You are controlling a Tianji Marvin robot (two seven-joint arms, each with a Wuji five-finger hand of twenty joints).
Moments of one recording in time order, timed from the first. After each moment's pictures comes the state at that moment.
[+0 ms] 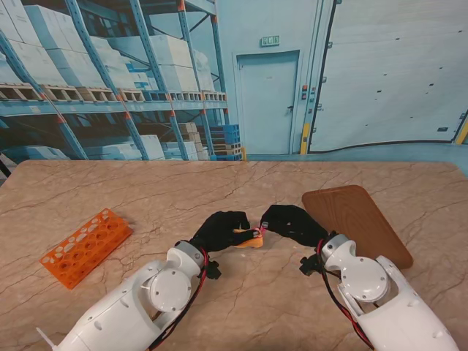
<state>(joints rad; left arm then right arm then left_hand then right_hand) 1.33 -1.22 -0.81 -1.39 0.39 -0.11 0.23 -1.53 -1.11 1.24 -1.51 -0.19 -0.25 0.18 0.71 -0.44 0.55 -0.07 0.78 0.19 1.10 0.37 1.31 0.00 1.32 1.05 1.24 0.14 1.66 0.86 1.08 0.25 1.84 0.73 0.75 -0.37 0.71 -0.17 0.69 -0.08 0.93 0.45 0.62 0.14 0.71 0.41 0.54 0.08 0.65 0.59 0.22 0.20 0.83 0.74</state>
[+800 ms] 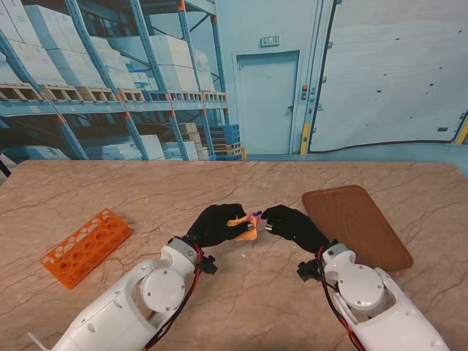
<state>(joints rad) 1.36 -1.21 -0.86 -1.43 0.40 -0.18 0.26 -1.57 -1.13 1.23 -1.49 0.00 -0.15 0.10 0.75 -0.45 0.62 -0.06 0.78 0.14 1.10 0.36 1.31 -0.05 1.38 1.05 1.24 0.12 1.67 0.85 1.08 0.22 1.84 0.77 0.45 -0.56 0.91 -0.09 0.52 -0.15 0.64 0.56 0.54 0.15 0.68 0.40 0.54 0.09 0.63 0.59 0.22 0.21 0.81 0.75</state>
